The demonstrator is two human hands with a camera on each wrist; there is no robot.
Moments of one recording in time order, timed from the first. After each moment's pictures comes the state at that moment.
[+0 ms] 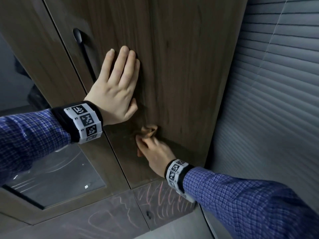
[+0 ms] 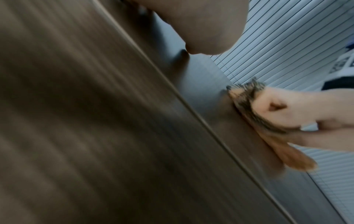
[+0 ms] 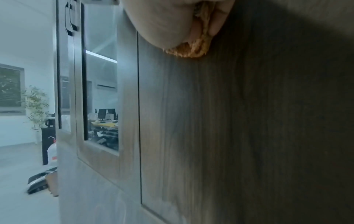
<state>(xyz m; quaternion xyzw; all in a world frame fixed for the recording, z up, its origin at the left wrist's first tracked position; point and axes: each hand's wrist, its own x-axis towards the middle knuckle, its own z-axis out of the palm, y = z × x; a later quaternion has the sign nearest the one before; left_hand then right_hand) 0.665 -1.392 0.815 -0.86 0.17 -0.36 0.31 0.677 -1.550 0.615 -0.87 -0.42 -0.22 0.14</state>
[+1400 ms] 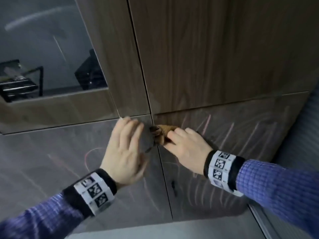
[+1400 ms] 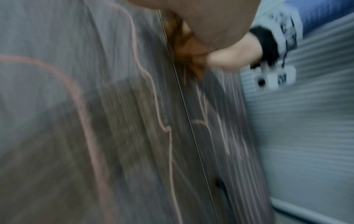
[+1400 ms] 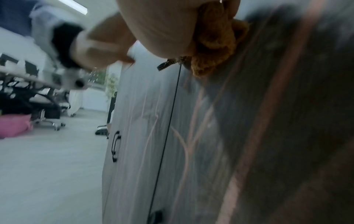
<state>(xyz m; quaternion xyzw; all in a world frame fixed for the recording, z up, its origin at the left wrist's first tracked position) 0.552 -1.320 0.260 -0.94 0.07 -0.32 0.09 0.688 -1.503 0.238 -0.75 -0.57 -0.35 0.04</state>
